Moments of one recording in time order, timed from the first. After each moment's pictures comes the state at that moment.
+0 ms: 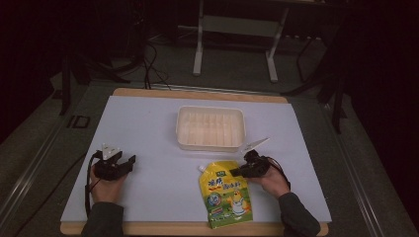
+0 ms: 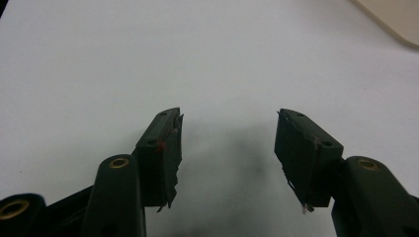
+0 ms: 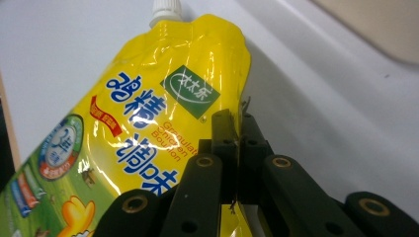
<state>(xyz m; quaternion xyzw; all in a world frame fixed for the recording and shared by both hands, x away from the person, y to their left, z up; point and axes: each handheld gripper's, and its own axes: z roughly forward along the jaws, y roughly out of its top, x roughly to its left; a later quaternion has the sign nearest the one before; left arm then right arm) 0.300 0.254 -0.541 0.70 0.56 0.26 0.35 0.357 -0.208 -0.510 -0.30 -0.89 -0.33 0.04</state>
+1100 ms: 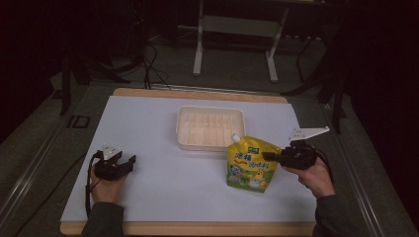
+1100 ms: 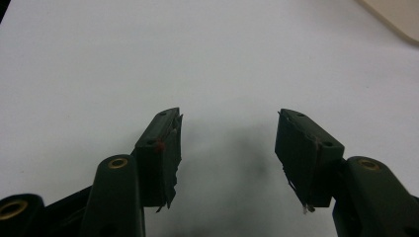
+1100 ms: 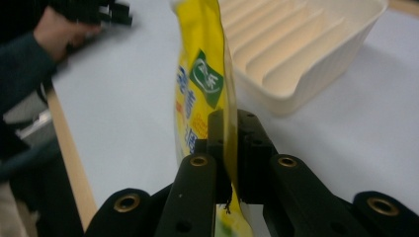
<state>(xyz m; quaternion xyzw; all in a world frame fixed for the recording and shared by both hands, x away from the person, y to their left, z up) 0.300 0.253 -0.541 0.70 0.56 0.27 0.35 0.330 -0.294 -0.408 -0.30 -0.85 -0.43 -0.04</state>
